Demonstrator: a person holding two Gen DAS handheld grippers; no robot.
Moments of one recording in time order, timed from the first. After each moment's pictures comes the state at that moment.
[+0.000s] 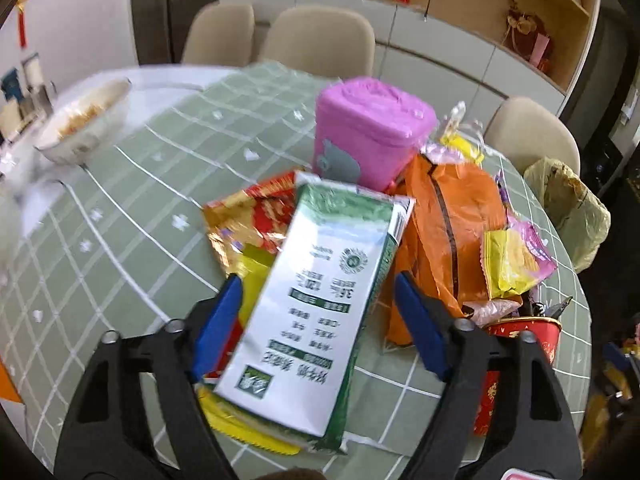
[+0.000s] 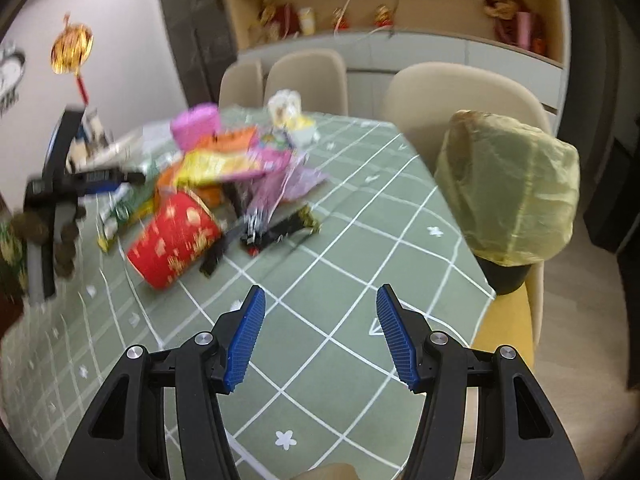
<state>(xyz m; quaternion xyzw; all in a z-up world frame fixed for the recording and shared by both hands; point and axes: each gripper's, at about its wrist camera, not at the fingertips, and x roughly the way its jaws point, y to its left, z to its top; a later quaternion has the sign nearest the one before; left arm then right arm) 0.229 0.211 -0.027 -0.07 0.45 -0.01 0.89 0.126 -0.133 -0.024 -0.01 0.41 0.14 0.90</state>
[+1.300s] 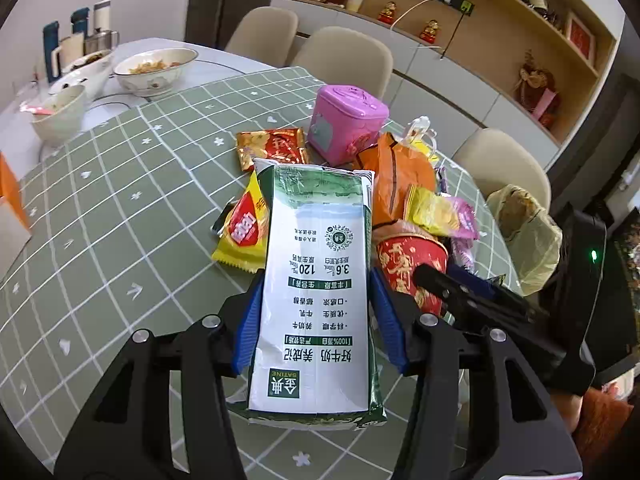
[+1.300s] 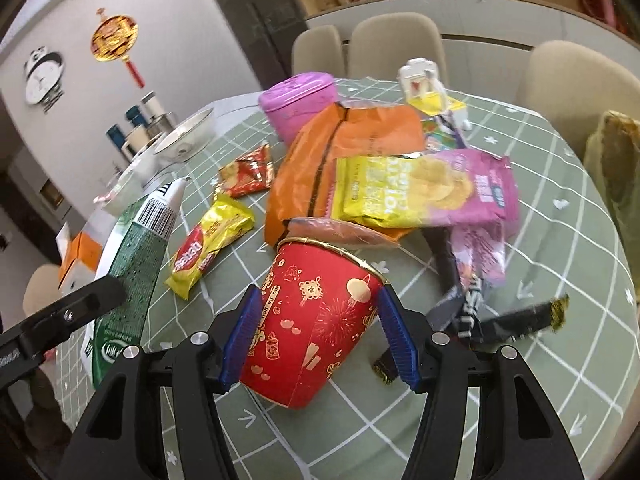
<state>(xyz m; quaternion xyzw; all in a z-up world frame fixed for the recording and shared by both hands) 0.084 0.162 0.016 -0.16 0.41 0.05 0.90 0.195 -0.019 -0.039 0.05 0.45 0.29 0.84</state>
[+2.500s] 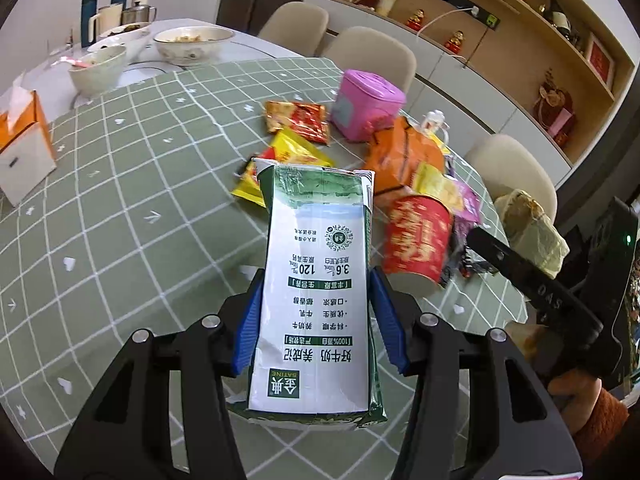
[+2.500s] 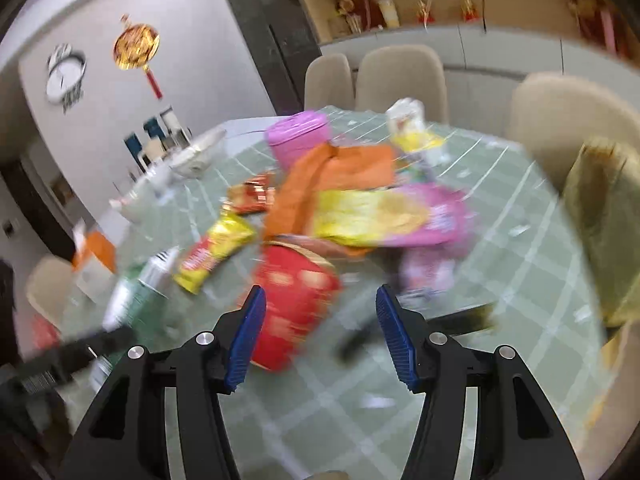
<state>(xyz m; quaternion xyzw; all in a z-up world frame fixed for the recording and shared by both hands) 0.039 0.157 0.004 -0.21 0.40 0.09 0.89 0.170 -0.045 -0.014 0.09 0.41 0.29 0.86</state>
